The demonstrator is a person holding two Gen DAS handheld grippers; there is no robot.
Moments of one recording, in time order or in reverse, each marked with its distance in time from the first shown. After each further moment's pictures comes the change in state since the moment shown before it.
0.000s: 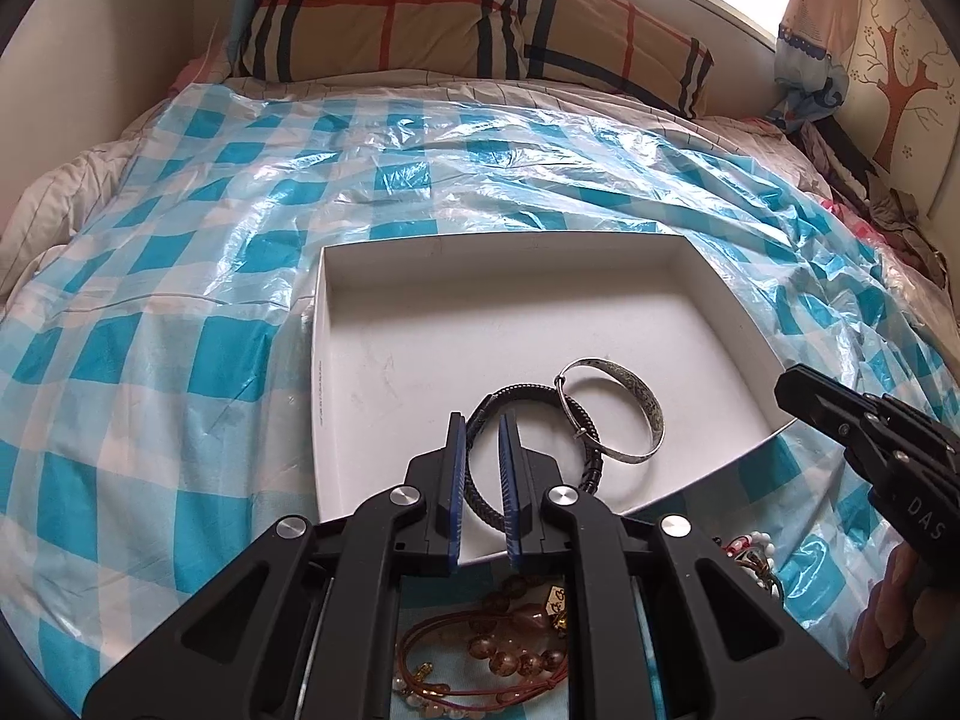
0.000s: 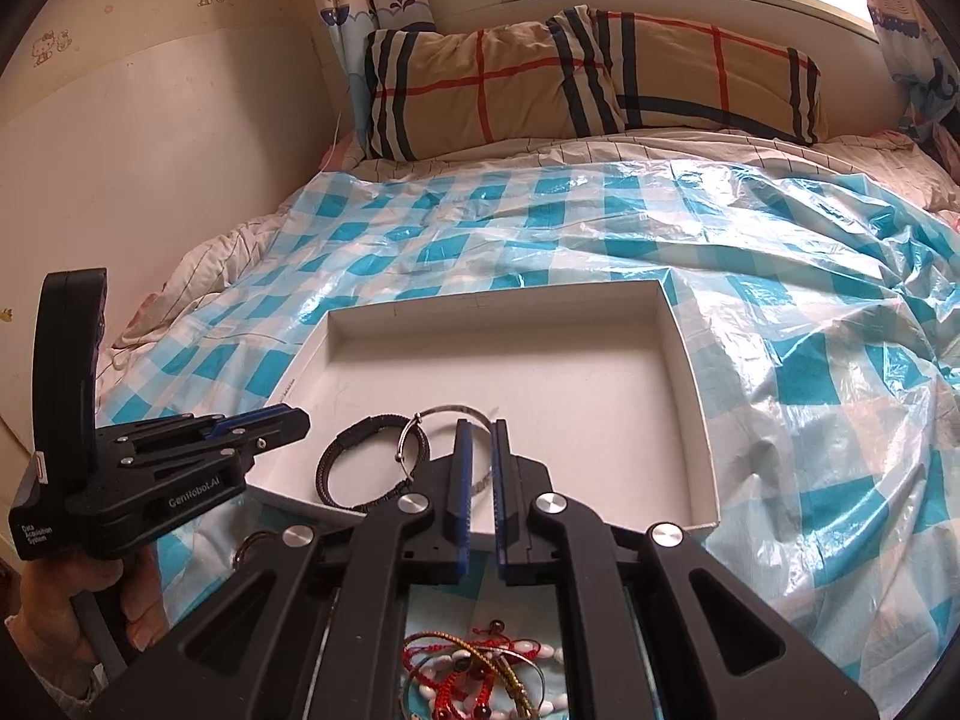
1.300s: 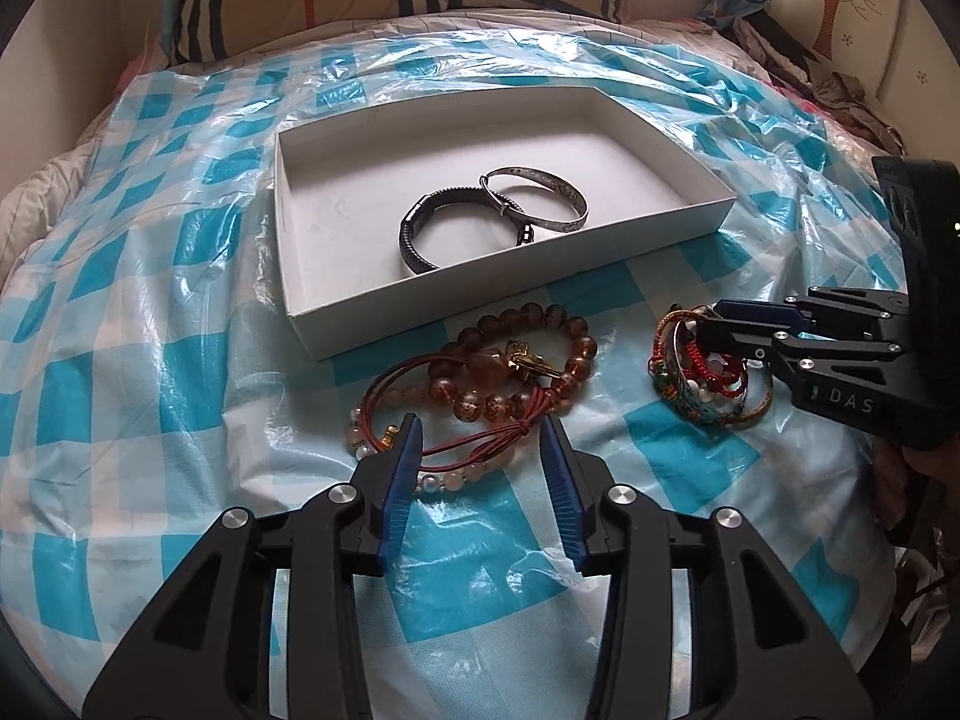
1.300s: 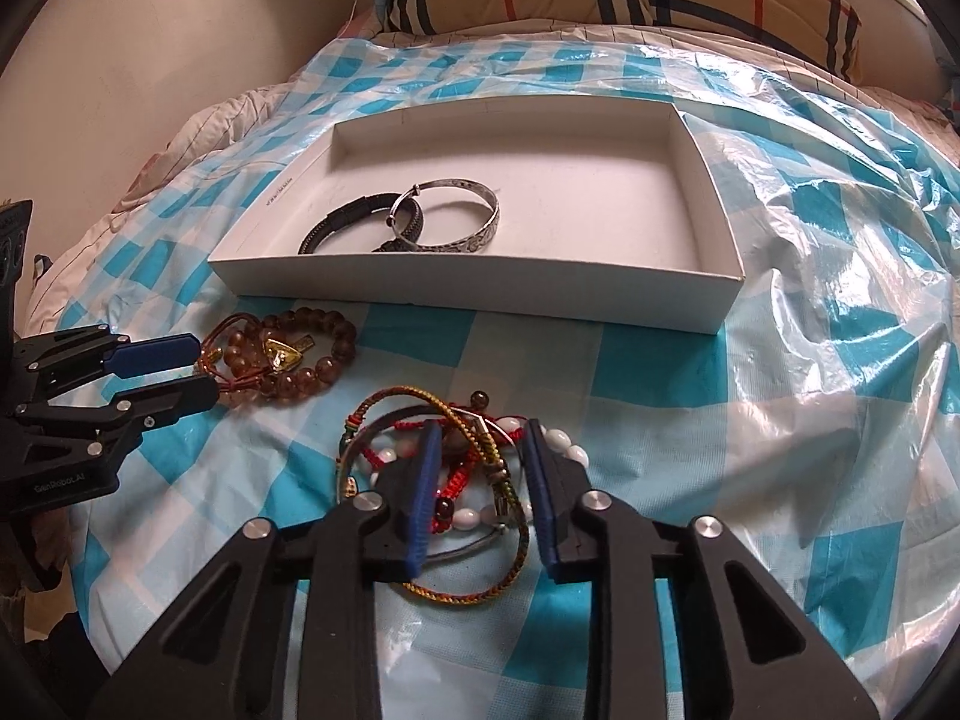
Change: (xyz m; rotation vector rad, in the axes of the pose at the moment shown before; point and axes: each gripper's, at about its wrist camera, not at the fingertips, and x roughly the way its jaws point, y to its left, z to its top) left arm -0.029 -0.015 -0.088 0.189 0.153 -0.057; right arm 0.009 -0.008 -0.072 -0.084 0.269 0.007
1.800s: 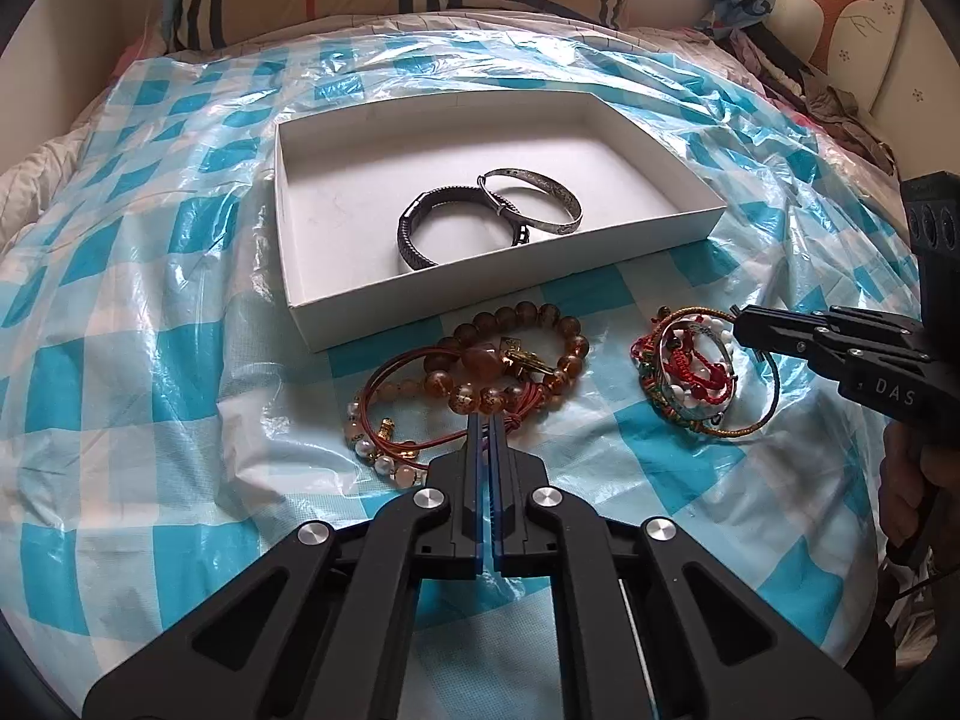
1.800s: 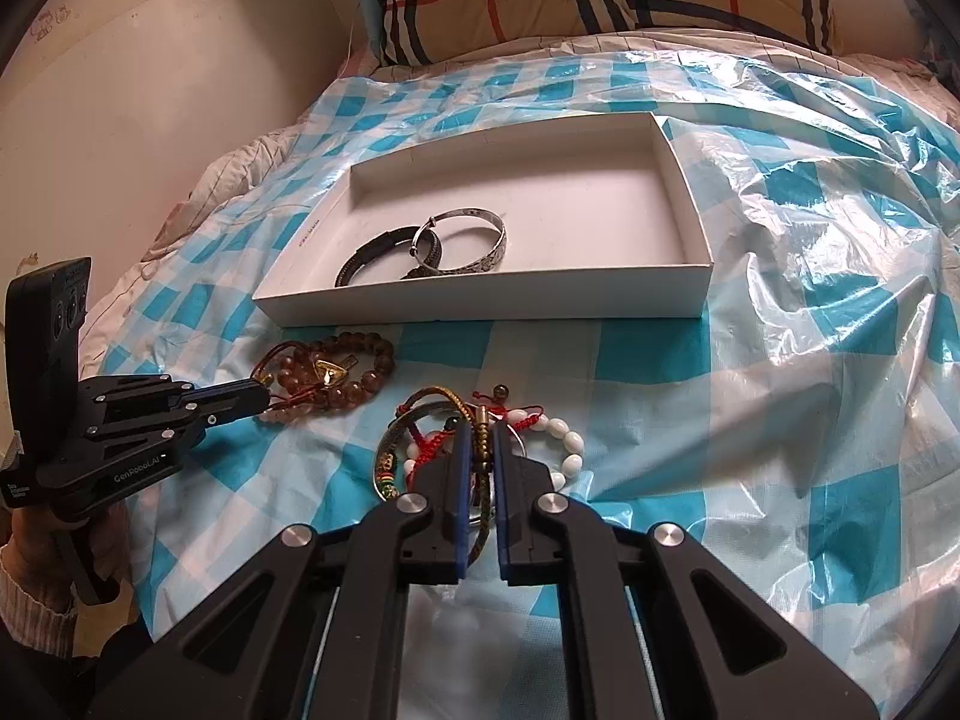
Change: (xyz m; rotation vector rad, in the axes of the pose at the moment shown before) left arm -0.008 0.006 -0.002 -0.023 -0.006 -0.046; right arm -0.030 -0.003 -0.005 0.082 -0.057 0.086
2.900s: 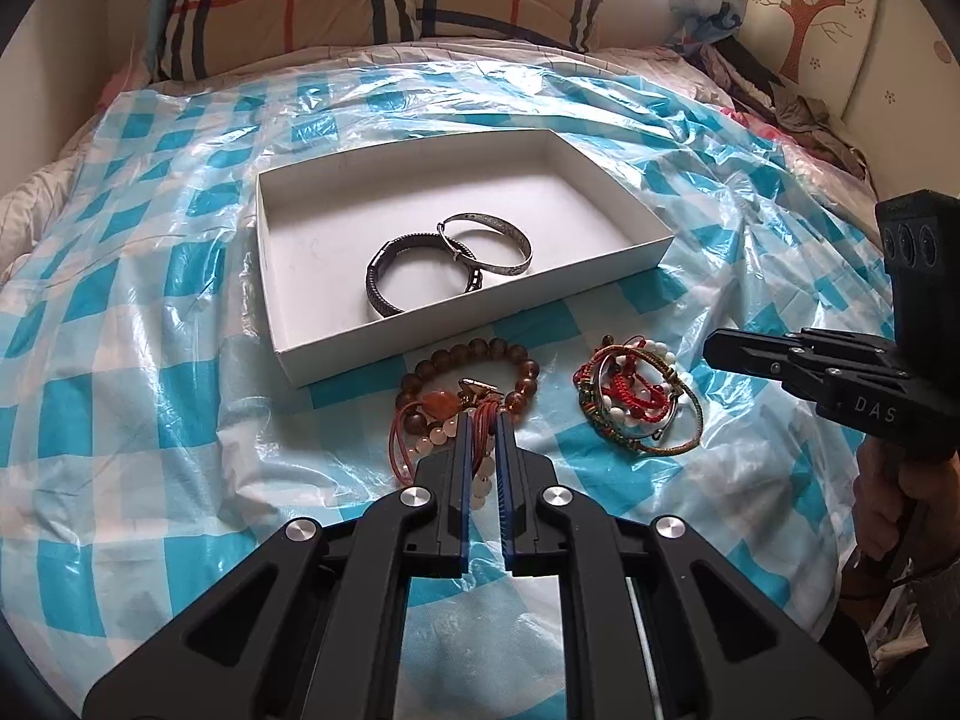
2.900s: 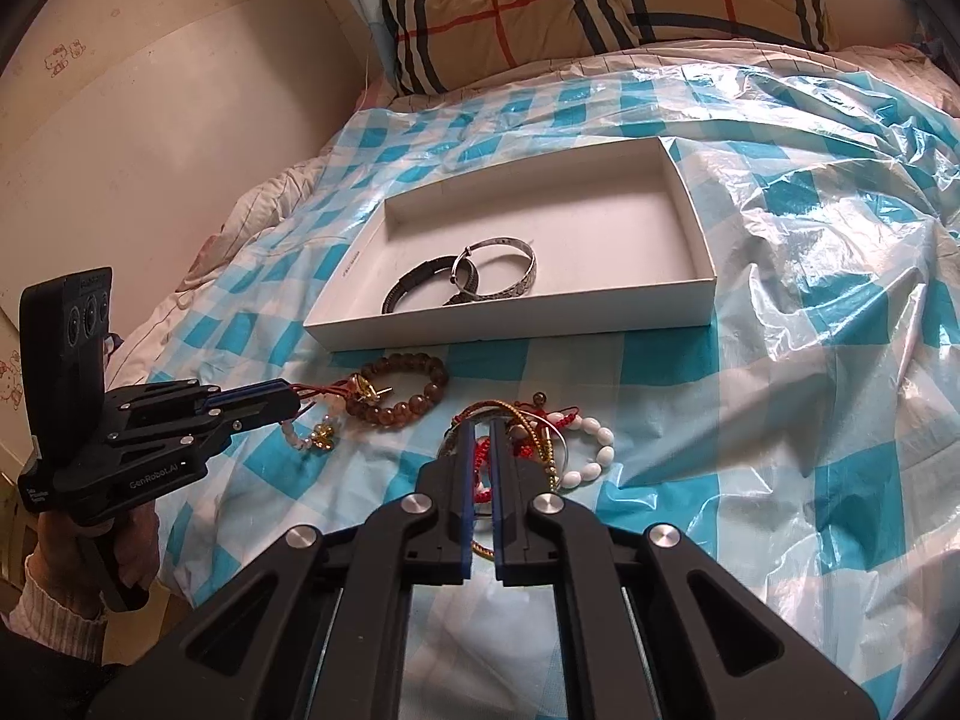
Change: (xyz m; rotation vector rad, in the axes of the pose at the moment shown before) left arm -0.028 -0.015 0.008 0.032 -0.052 -0.035; right arm -0.025 0.005 -0.003 0.041 -0.056 0.069
